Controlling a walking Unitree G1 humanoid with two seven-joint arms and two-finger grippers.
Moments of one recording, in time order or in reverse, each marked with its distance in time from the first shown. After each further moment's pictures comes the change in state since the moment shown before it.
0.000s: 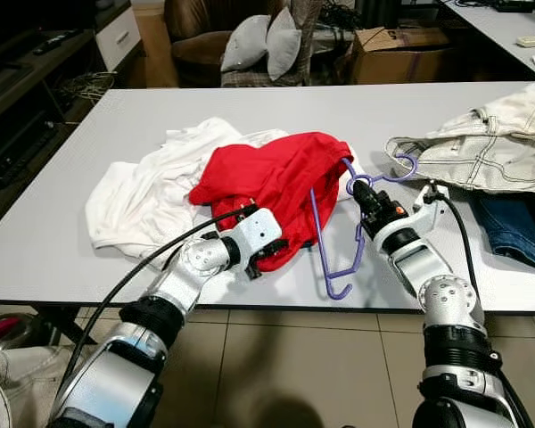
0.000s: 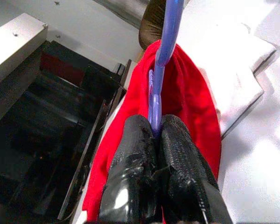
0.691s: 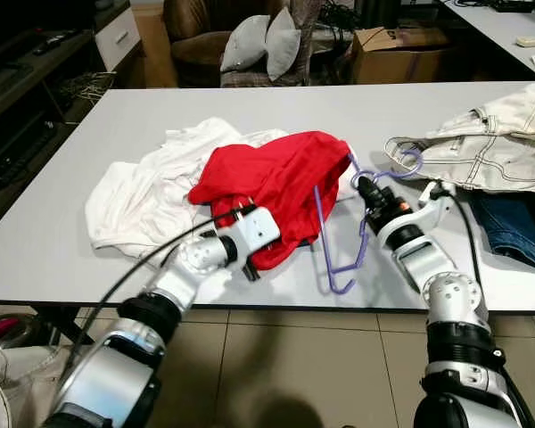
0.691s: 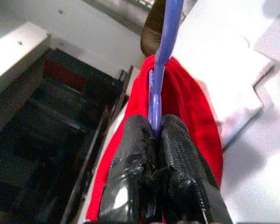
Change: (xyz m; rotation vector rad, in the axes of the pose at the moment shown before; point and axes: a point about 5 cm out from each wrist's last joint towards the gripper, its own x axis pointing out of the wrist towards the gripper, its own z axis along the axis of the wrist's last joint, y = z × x) left arm -0.005 0.010 0.003 0.047 -0.016 0.034; right arm 0.001 0.003 0.011 0.023 -0.040 0.010
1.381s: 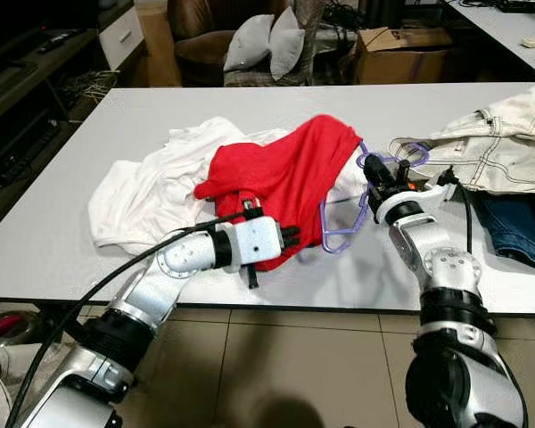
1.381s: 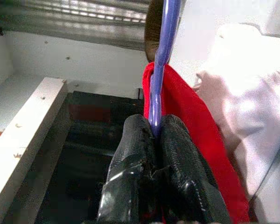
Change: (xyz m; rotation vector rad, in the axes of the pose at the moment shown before) left arm -0.033 -0.013 0.044 0.236 -0.226 -0.213; right arm 0.027 0.007 0.012 0.356 -0.073 -0.039
